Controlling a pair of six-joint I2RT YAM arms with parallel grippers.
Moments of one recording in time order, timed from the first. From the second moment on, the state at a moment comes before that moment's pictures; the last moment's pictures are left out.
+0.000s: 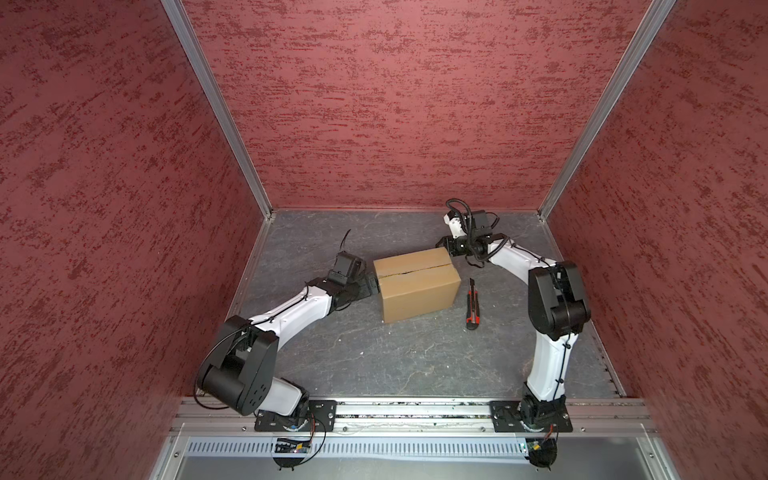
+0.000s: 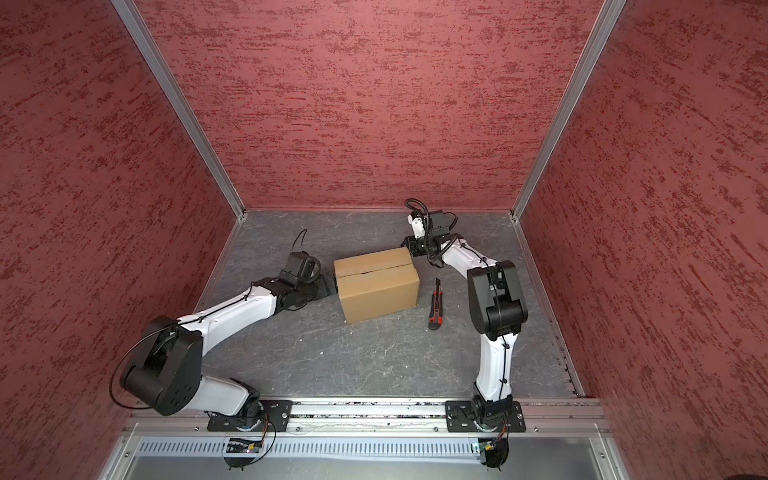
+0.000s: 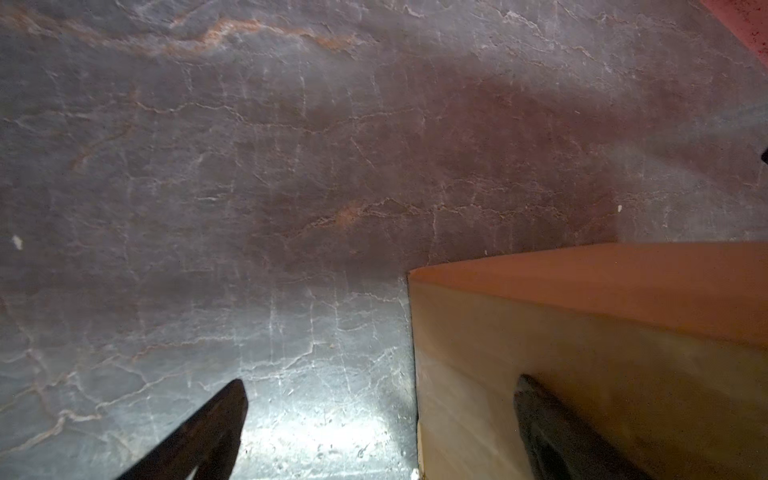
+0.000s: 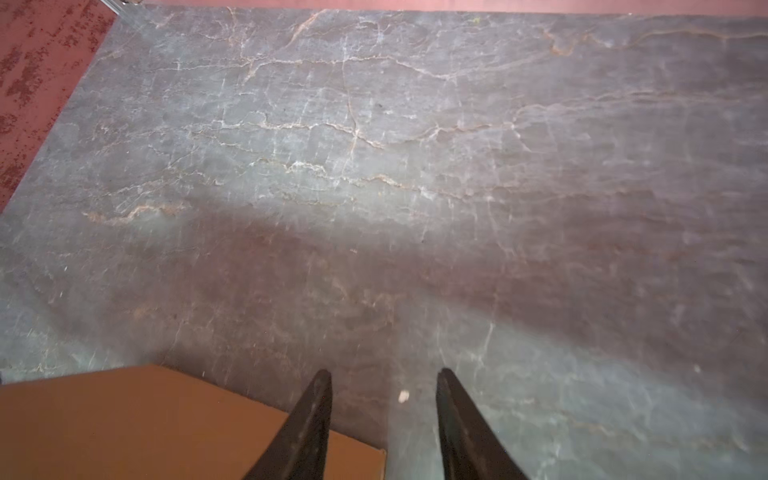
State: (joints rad) left arm -0.42 1.47 0.85 -0.31 -0.01 -0.69; right arm 0.25 1.96 1.41 -0.25 -0.37 0.10
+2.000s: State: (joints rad) left arm -0.42 1.24 0.78 -0.39 0.07 -0.65; right arm 0.63 1.39 0.92 -0.30 -0.01 0.55
